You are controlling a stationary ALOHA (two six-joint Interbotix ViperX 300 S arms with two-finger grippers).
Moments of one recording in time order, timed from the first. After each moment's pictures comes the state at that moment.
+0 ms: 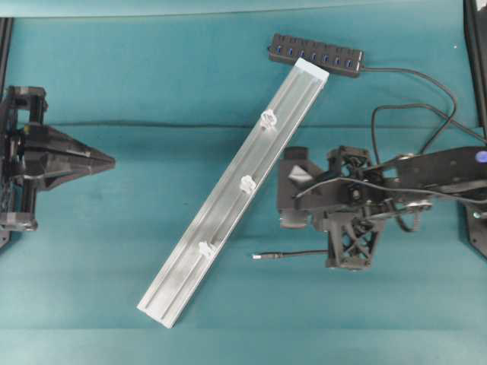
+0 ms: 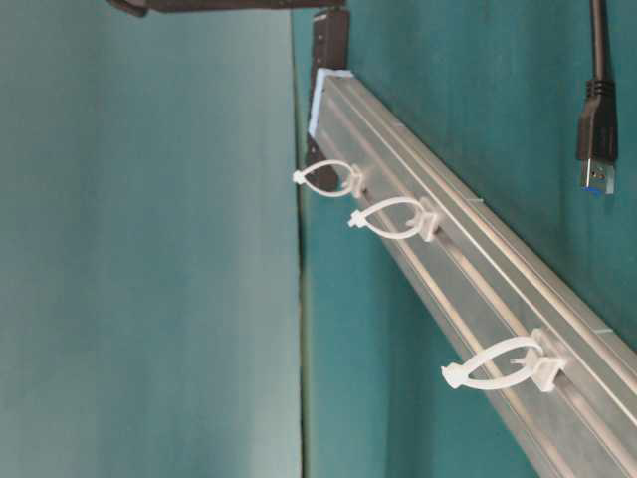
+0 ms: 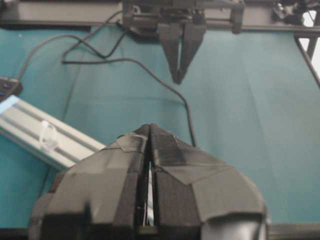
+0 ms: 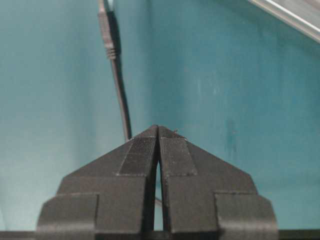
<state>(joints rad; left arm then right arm) 0.01 -0.86 1.01 0.02 -0.04 -0.01 0.10 -0.11 0.54 -0.03 0.80 0.18</state>
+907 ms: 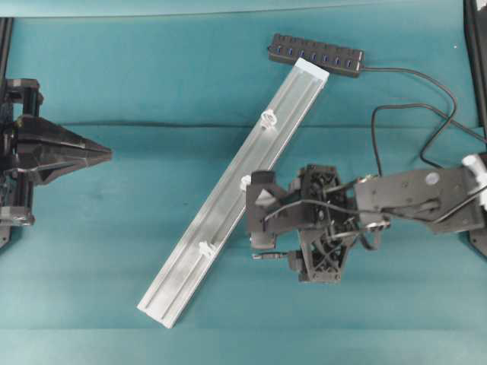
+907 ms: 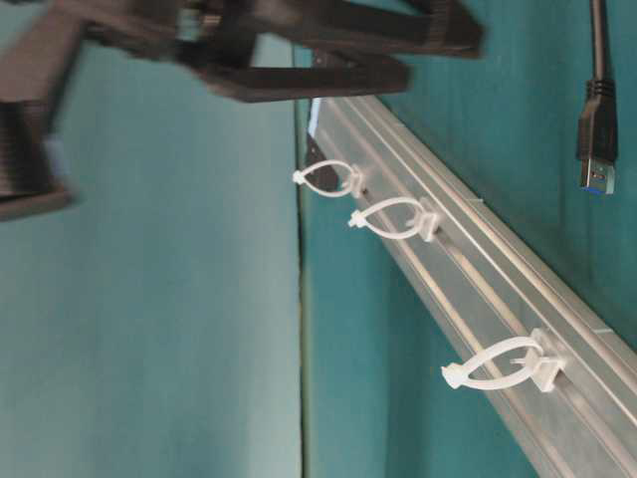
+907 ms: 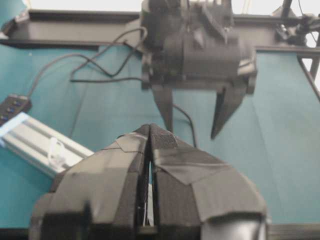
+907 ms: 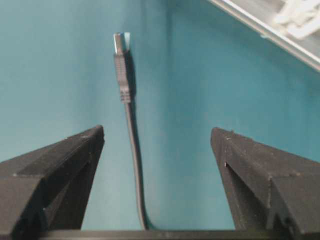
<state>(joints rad) 0.03 -0.88 1.01 0.02 -0.07 -0.01 0.14 0.06 0.51 -0.05 0.67 0.18</state>
